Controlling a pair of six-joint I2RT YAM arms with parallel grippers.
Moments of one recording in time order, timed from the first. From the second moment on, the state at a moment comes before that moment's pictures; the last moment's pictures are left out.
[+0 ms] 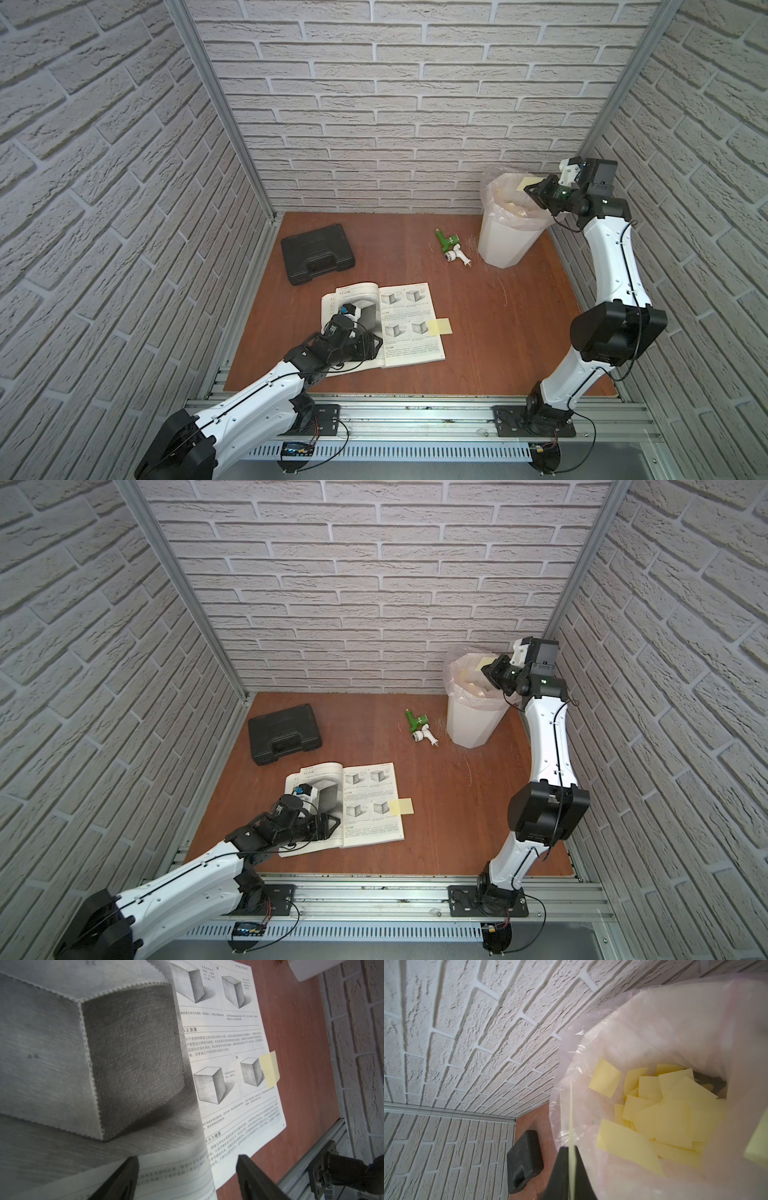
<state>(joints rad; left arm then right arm) -0.57 0.84 0.27 -0.24 0.18 -0.72 -0.26 1.81 2.01 -0.76 -0.50 0.65</state>
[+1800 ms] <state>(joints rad) -0.66 1.08 0.52 -0.19 0.24 -0.64 0.11 1.18 0.94 -0.60 -0.47 0.59</state>
